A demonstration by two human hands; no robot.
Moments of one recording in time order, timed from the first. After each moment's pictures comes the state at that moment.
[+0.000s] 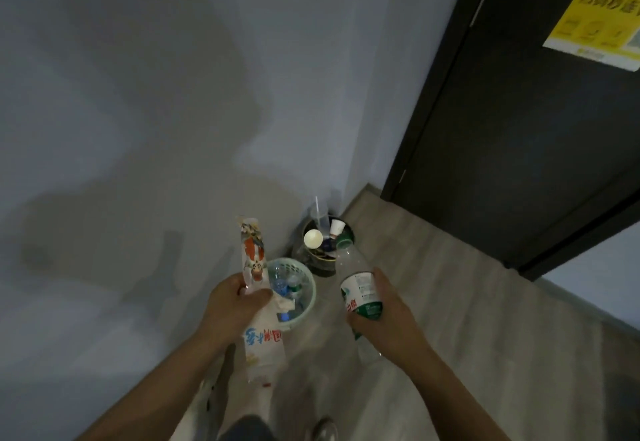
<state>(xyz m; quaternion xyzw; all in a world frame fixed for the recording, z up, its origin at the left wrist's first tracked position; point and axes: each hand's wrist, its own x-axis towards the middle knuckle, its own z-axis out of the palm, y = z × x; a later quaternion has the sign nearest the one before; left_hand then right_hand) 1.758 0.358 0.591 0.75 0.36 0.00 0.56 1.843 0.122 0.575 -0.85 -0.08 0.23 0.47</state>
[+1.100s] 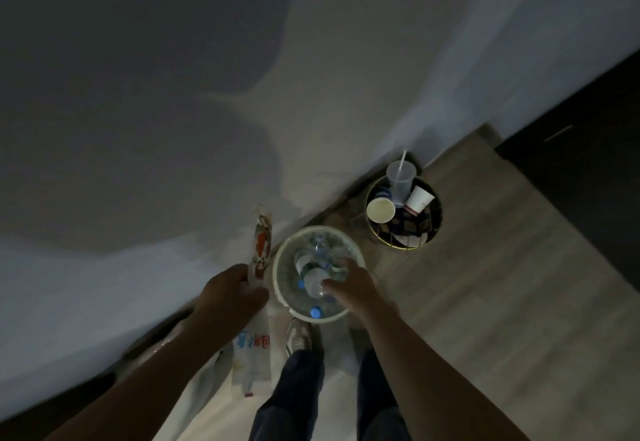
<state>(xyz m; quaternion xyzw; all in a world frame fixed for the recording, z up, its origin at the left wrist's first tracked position) 1.947 0.513 0.379 0.73 0.51 -0.16 0.42 2.092 0.370 0.293 -0.81 -0.08 0.53 0.25</state>
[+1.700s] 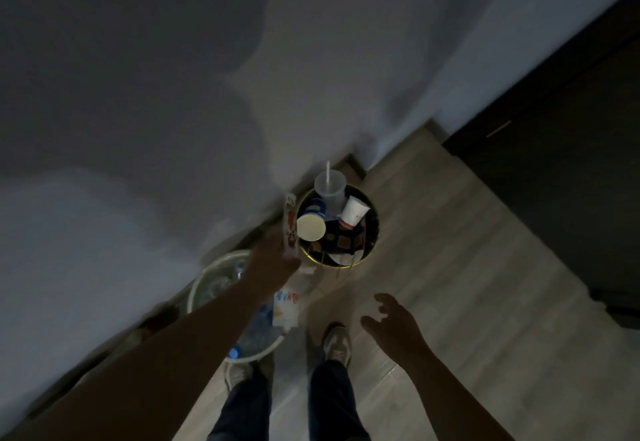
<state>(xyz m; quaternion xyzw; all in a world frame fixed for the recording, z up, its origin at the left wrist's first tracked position) 2.196 0.426 0.262 0.77 0.42 -0.15 0.46 2.251 0.193 0.252 -0.84 0.01 0.50 0.23</state>
